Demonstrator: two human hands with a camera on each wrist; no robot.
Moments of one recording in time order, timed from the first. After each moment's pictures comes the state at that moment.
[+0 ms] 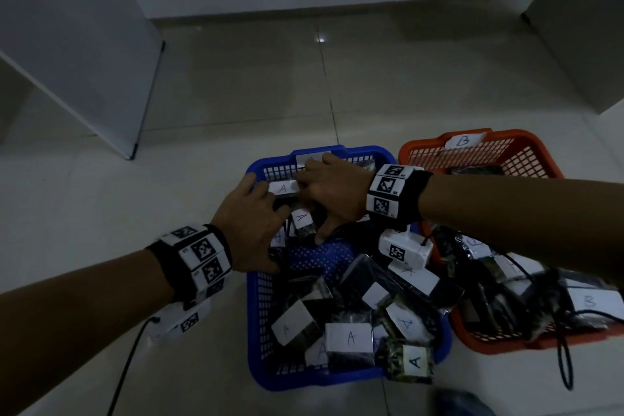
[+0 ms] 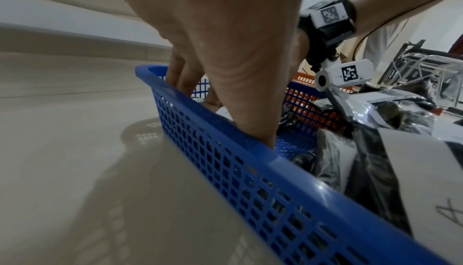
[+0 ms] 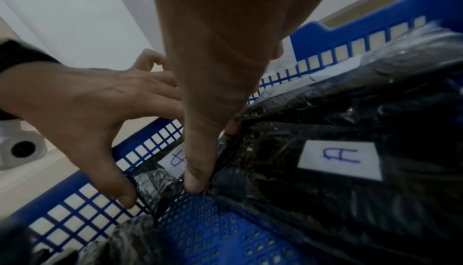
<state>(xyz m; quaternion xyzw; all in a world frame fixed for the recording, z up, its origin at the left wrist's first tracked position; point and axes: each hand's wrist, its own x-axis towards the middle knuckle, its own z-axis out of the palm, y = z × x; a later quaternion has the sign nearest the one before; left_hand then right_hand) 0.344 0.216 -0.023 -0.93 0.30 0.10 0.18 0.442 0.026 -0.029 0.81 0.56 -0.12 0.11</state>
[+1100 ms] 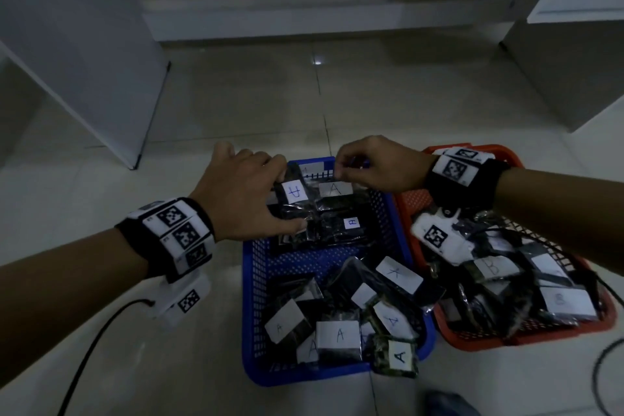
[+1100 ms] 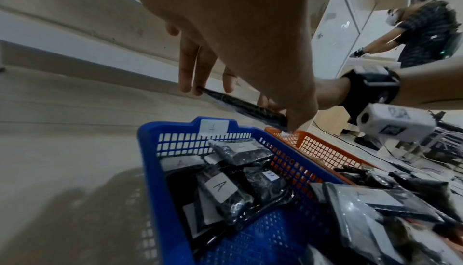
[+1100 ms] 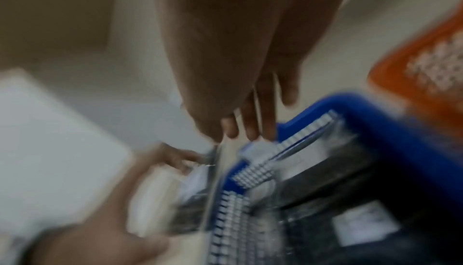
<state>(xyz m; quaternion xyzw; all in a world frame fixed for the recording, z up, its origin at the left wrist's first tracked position) 0.354 0.208 0.042 -0.98 0.18 -0.03 0.03 0.454 -0.048 0.038 0.87 0.37 -0.20 -0.27</state>
